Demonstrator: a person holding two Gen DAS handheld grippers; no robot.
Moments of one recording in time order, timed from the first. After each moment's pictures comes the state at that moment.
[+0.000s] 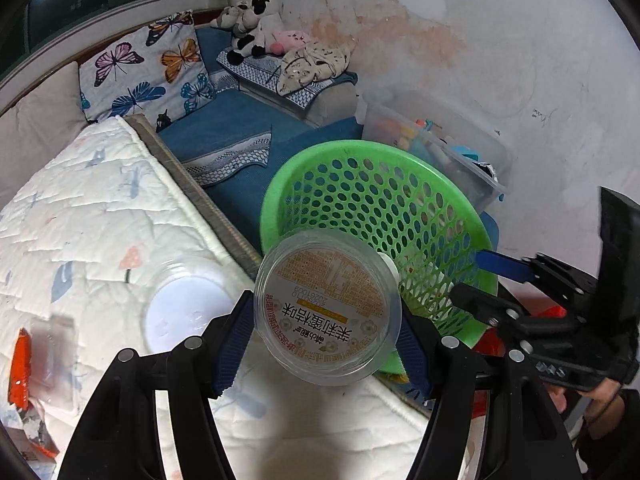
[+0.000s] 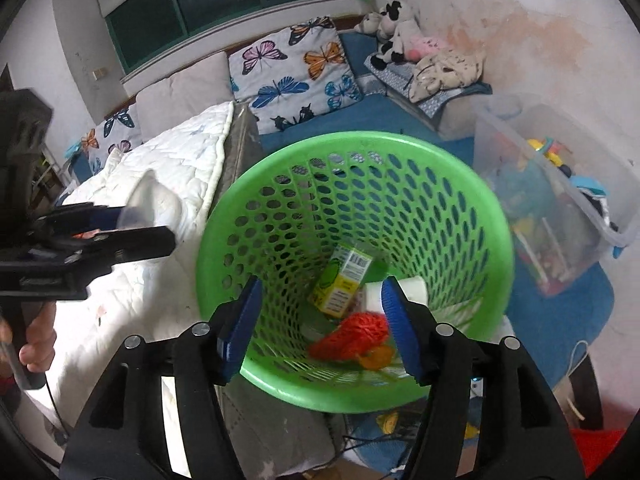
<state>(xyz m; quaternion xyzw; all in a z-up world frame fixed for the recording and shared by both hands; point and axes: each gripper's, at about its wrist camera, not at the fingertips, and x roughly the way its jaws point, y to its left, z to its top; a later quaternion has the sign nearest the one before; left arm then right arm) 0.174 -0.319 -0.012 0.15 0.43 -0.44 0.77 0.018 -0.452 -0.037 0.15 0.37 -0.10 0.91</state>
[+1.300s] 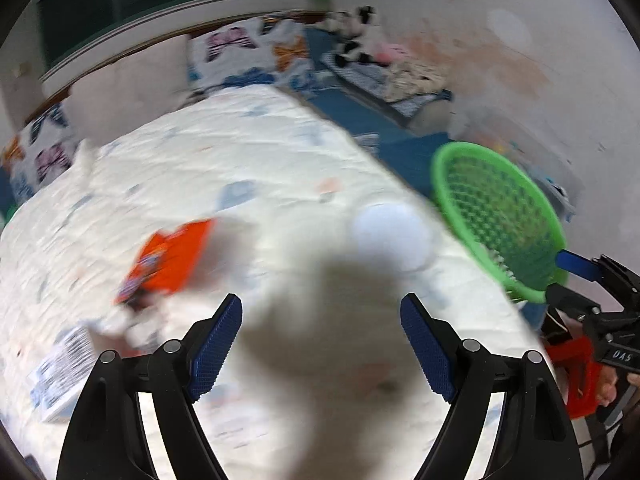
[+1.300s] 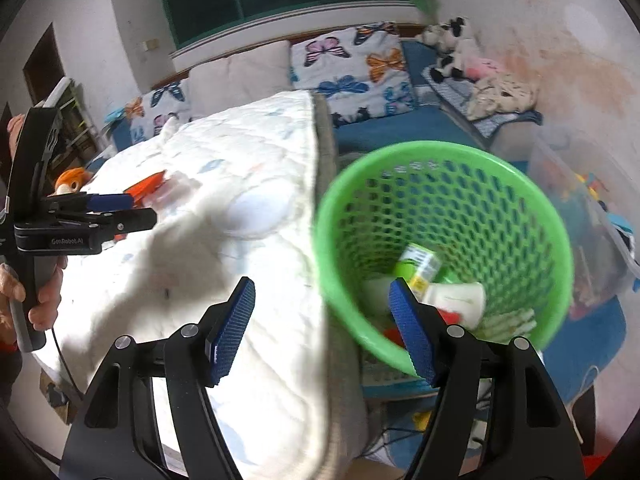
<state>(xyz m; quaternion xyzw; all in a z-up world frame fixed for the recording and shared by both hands) 0.200 -0.148 -0.007 0.12 0.43 -0.30 0.84 0.036 -0.363 -0.022 0.10 0.37 -0.02 0.92</state>
